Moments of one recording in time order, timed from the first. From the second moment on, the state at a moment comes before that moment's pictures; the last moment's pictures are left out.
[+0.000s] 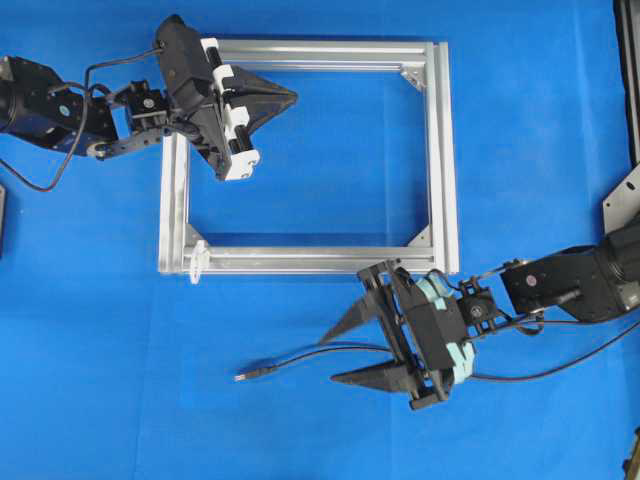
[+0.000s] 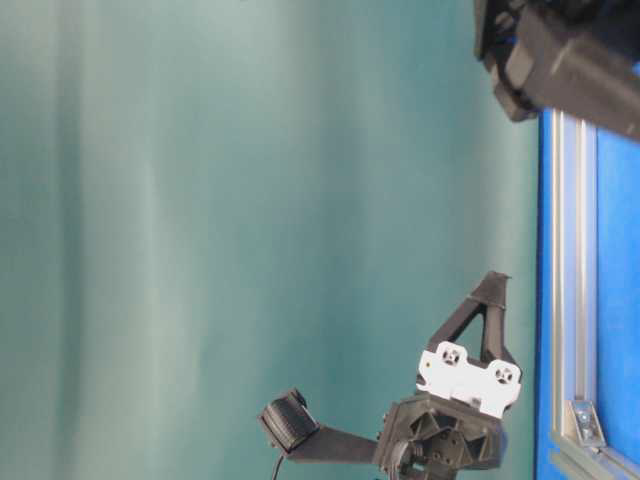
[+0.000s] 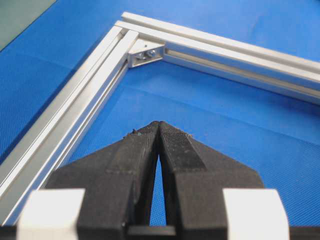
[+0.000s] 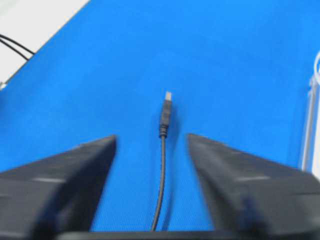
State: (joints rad) left arm 0.27 0.14 0.85 -0.09 -0.77 0.00; right arm 0.30 0.16 0.82 -0.06 -0.71 0.12
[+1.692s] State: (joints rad) left arm 0.27 0.14 0.85 -0.09 -0.77 0.00; right arm 0.30 0.45 0.64 0.03 -0.71 0.12
